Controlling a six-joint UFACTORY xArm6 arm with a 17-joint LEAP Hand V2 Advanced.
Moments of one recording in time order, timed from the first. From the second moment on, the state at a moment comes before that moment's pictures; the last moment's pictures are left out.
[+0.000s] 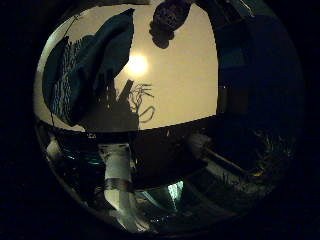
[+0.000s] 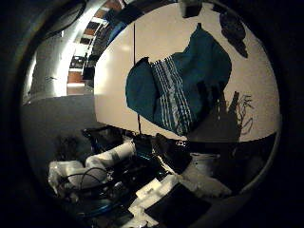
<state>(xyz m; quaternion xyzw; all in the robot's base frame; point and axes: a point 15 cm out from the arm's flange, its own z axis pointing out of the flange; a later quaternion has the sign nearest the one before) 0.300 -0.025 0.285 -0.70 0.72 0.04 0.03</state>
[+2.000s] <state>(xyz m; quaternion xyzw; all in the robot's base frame) 0.305 -0.144 0.326 -0.55 0.76 -0.01 0.35</state>
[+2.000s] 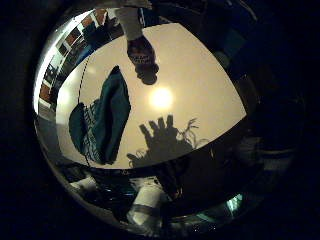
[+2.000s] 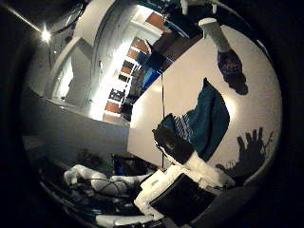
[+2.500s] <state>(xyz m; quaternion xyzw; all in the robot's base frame) 0.342 -0.163 0.292 -0.49 0.74 -0.02 0.46</state>
